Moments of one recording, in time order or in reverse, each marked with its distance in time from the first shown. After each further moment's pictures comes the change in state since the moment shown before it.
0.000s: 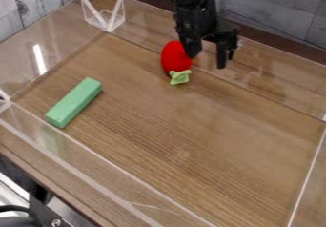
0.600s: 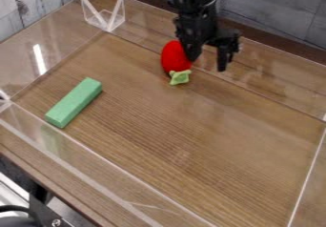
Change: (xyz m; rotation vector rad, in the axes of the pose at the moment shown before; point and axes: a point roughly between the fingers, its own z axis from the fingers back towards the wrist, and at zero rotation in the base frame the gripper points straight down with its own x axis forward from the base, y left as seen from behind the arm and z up) arm 0.000 0.001 -0.009 0.027 0.013 0.008
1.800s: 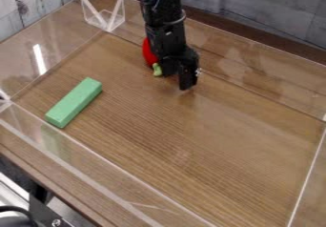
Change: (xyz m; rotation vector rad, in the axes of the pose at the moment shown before) arm 0.014 0.036 -0.035 -0.011 0.025 0.161
